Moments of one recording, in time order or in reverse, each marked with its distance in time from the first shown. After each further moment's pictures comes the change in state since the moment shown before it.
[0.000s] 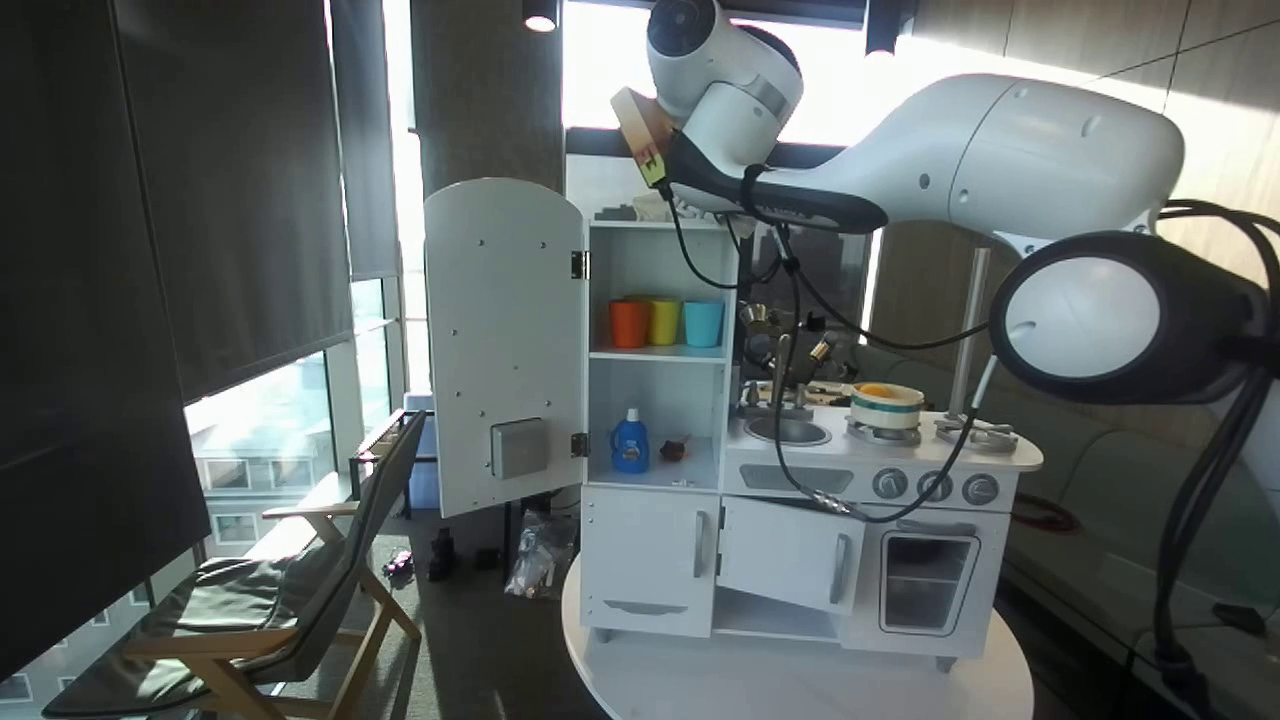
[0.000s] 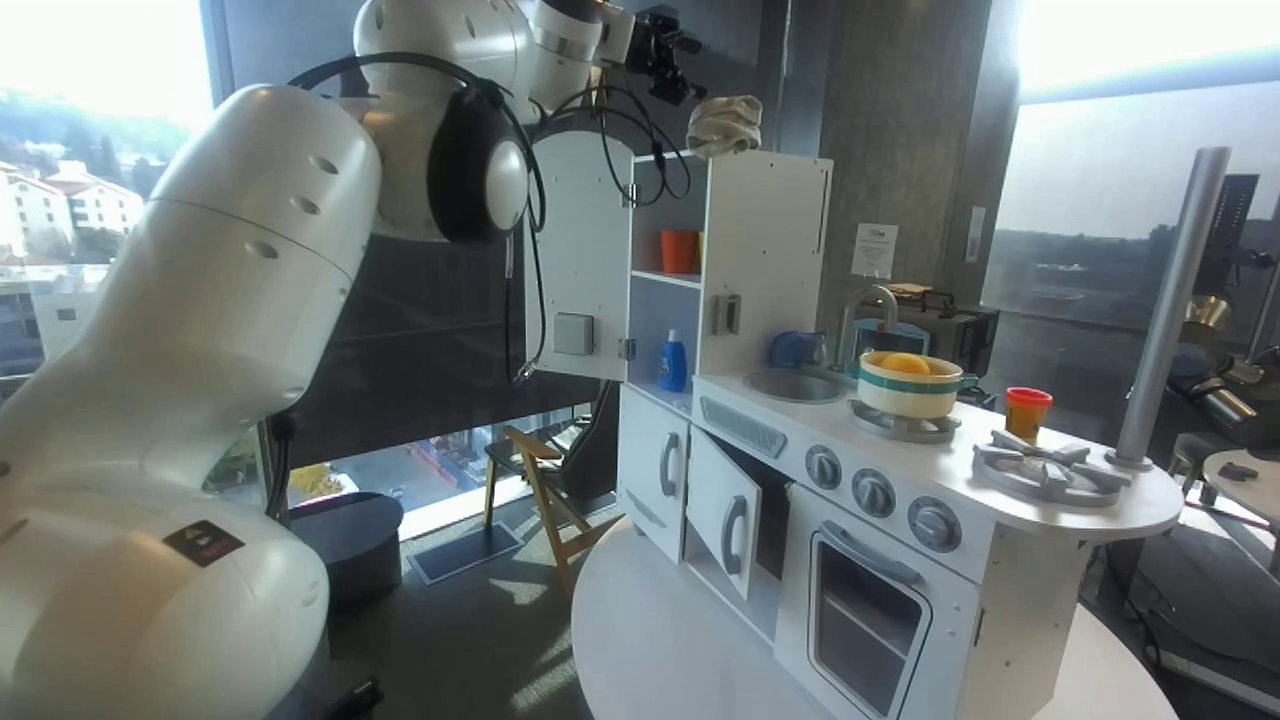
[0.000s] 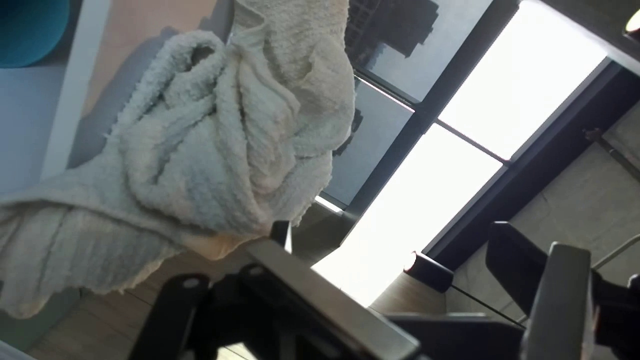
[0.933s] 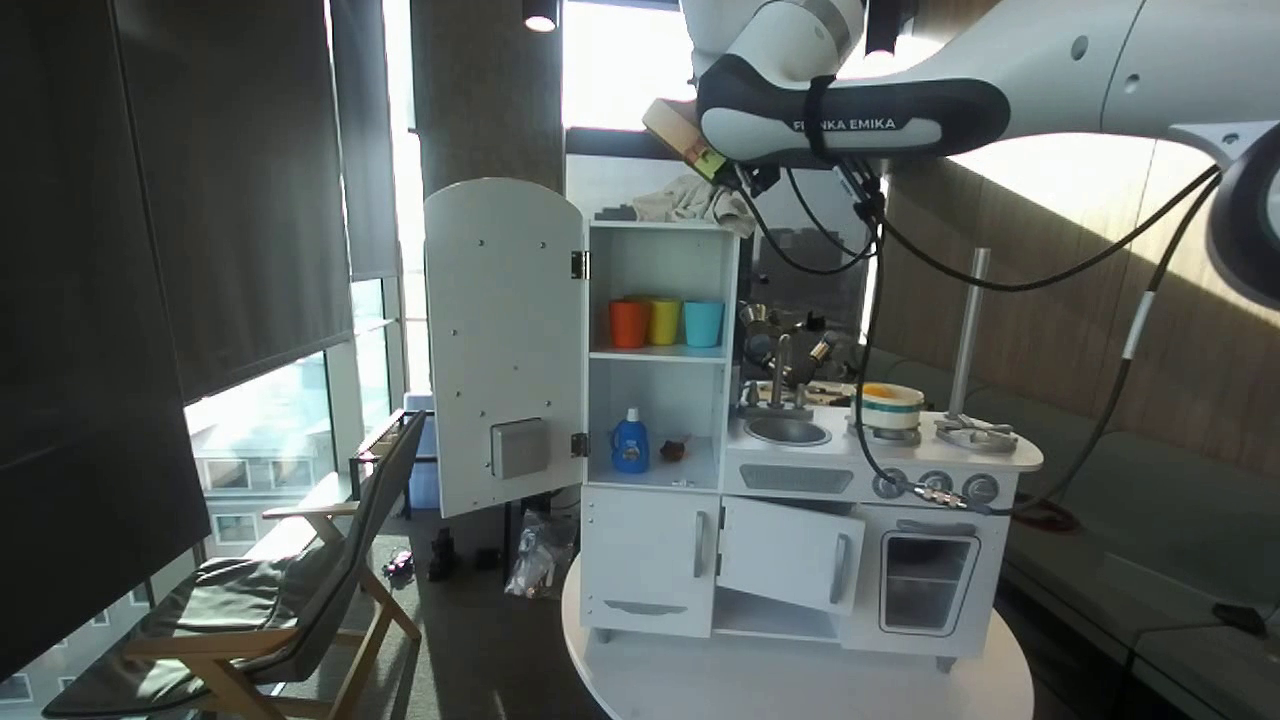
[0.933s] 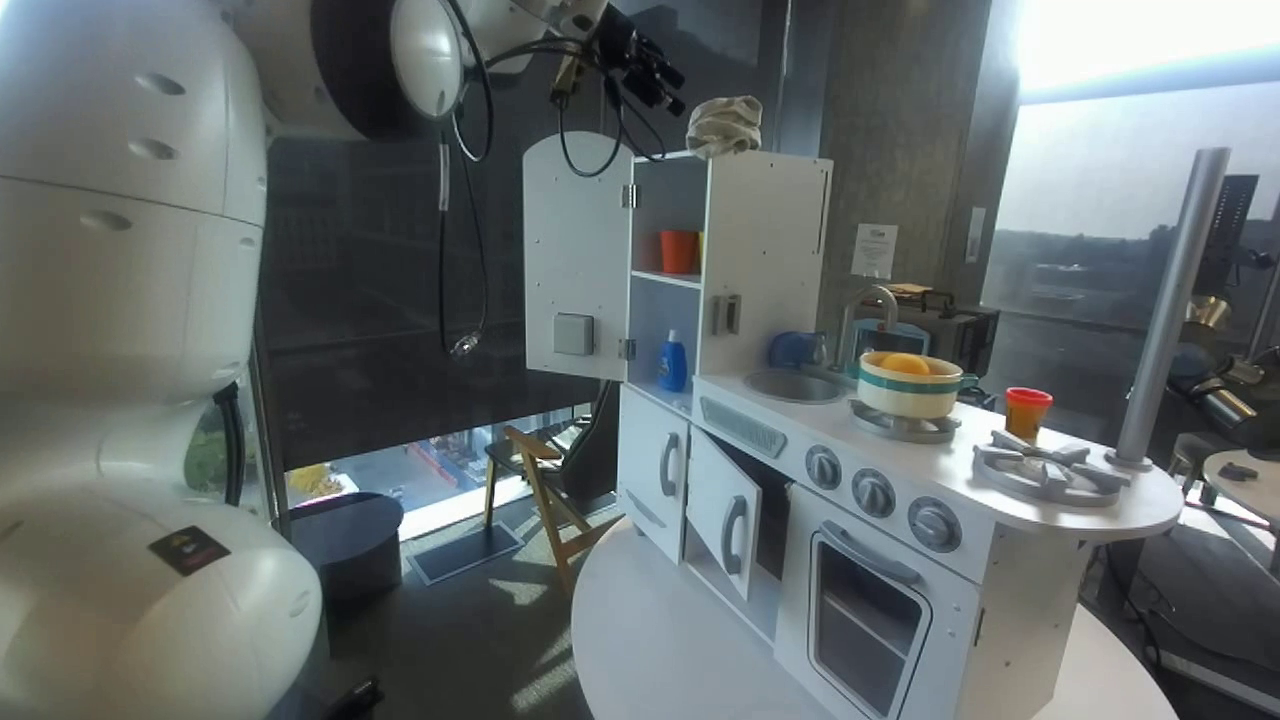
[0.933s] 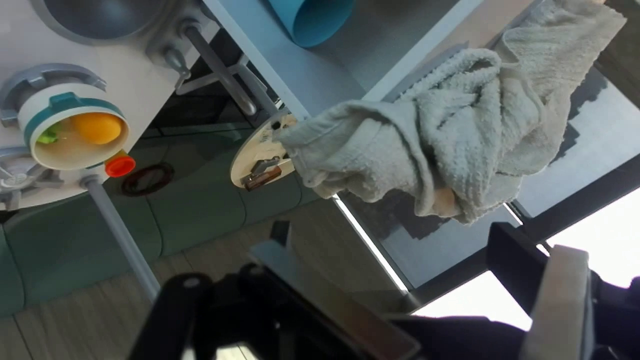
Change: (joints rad) arm -0.059 -0.357 0.061 -0.460 0.275 -0.237 -0.330
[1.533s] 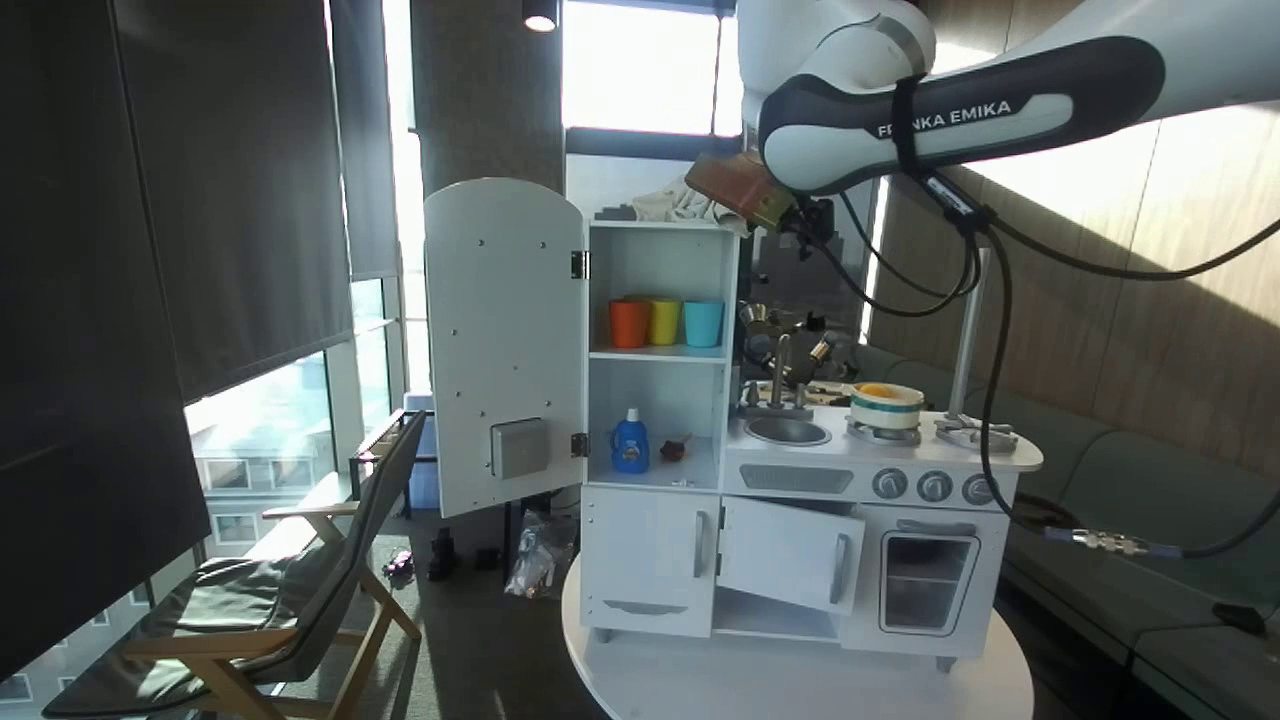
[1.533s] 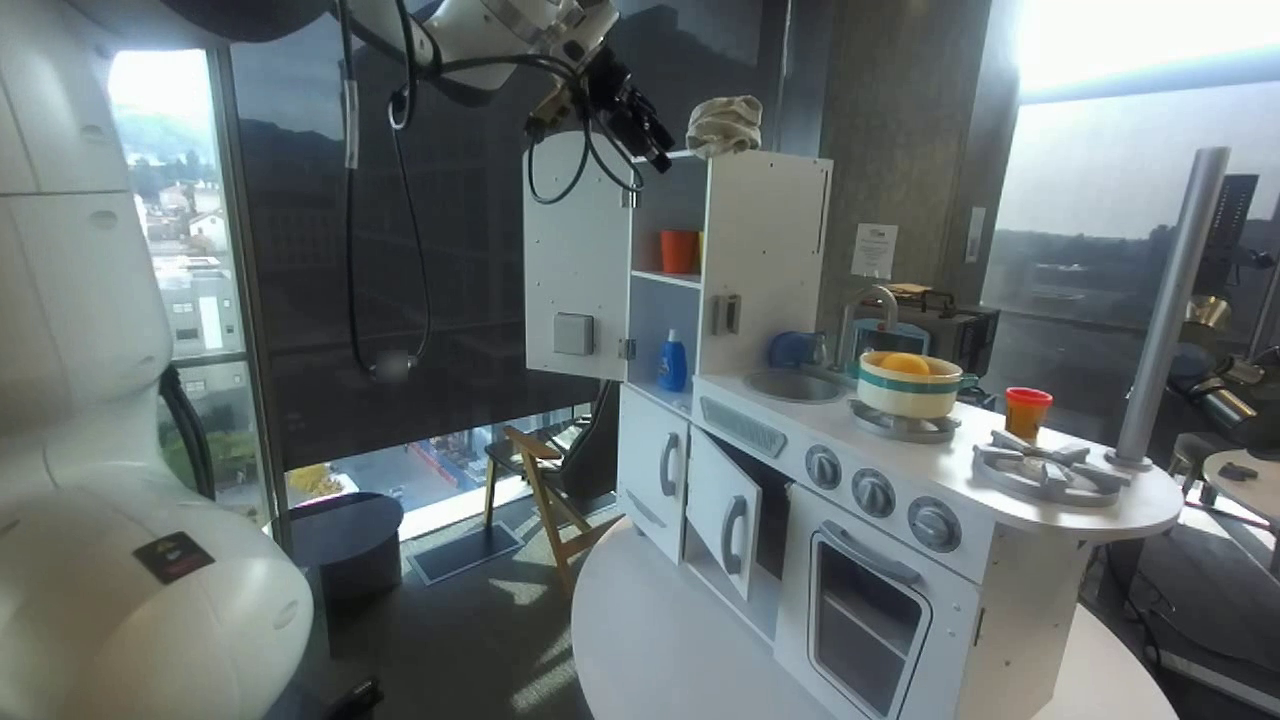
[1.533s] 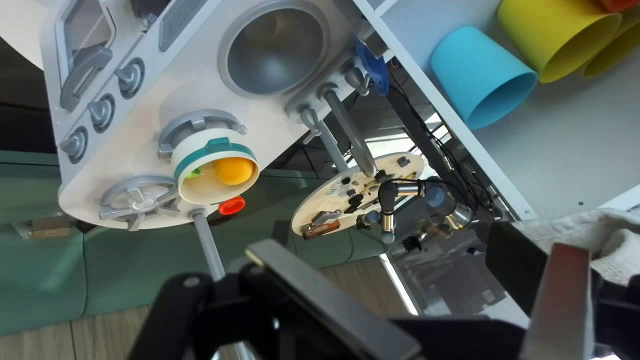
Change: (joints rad) arm -0.059 -0.294 -0.038 -0.481 0.219 0.048 -0.081
